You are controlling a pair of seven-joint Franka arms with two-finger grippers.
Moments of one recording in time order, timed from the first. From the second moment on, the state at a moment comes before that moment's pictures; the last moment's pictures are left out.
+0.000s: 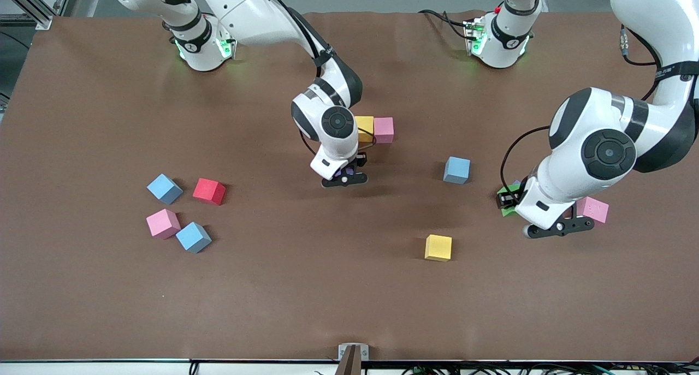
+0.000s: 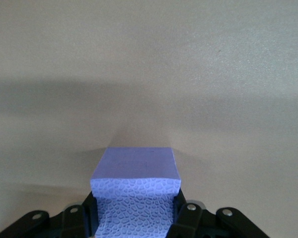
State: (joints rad) left arm 0.30 0.48 -0.68 -1.54 0.35 1.80 -0.57; right arm 0.87 0.73 -0.09 -1.56 0.15 2.22 0.60
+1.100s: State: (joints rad) left arm 0.31 0.47 -0.68 -1.53 0.35 1.78 -0.57; right arm 0.88 0.73 -0.09 -1.57 0.15 2.22 0.60
